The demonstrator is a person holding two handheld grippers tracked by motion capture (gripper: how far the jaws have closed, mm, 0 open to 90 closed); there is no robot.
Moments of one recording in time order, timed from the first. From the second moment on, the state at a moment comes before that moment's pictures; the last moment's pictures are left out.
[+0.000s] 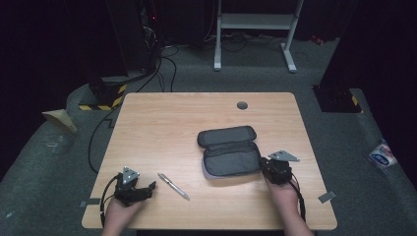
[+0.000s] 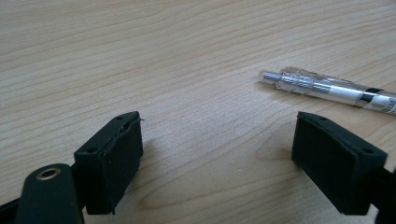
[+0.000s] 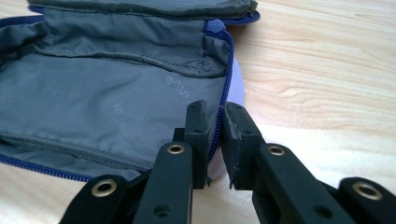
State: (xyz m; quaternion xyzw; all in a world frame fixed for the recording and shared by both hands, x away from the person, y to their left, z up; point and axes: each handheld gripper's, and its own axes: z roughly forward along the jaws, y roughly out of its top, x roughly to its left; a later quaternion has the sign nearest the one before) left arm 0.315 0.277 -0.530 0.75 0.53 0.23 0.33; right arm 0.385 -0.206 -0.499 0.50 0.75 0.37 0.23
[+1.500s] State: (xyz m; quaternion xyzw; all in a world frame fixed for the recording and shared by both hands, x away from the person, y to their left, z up) left arm 0.315 0.277 -0.529 0.75 0.53 0.23 0.33; right arm 0.373 -0.160 -0.500 0.47 0.76 0.40 0.20
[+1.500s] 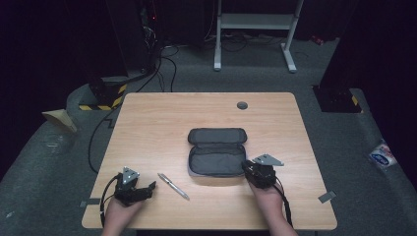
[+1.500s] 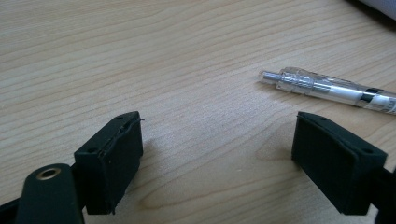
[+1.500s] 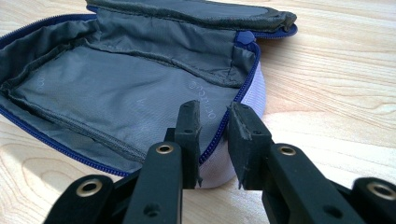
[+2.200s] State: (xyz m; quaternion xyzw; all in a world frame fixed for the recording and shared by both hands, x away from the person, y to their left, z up) left arm 0.314 0.276 -0.529 0.75 0.52 0.23 0.33; right arm 0.358 -0.228 -0.497 0.50 0.76 0.36 0.23
